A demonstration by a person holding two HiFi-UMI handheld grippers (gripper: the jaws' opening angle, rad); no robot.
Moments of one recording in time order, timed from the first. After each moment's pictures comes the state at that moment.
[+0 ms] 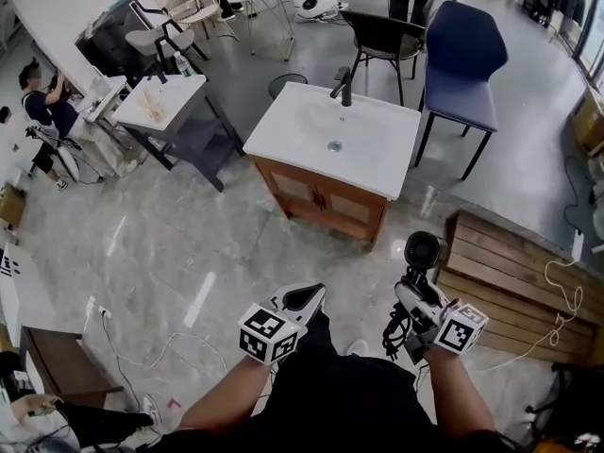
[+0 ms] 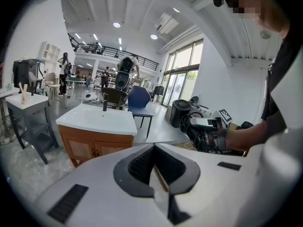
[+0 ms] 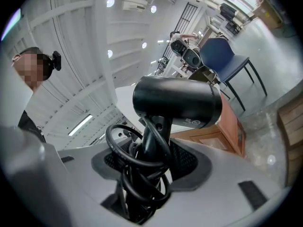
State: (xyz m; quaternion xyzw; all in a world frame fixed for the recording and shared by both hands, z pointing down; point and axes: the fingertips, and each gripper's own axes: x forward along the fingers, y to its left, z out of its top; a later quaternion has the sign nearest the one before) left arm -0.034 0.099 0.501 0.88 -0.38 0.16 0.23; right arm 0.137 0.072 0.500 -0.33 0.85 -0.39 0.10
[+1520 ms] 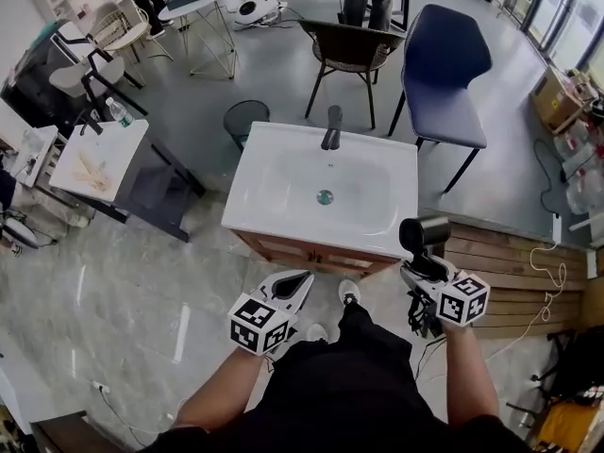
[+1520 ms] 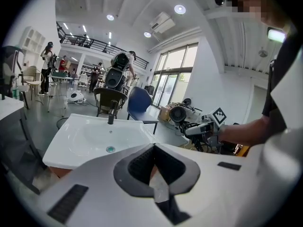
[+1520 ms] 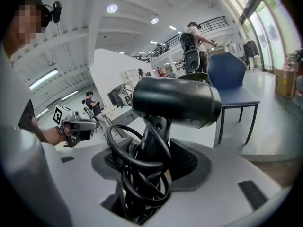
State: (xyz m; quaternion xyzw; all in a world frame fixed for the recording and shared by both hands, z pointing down) left arm -0.147 -0.190 0.515 0.92 -0.29 0.16 0.23; right arm 0.081 -0.187 0.548 -0.46 0.83 -0.30 -0.14
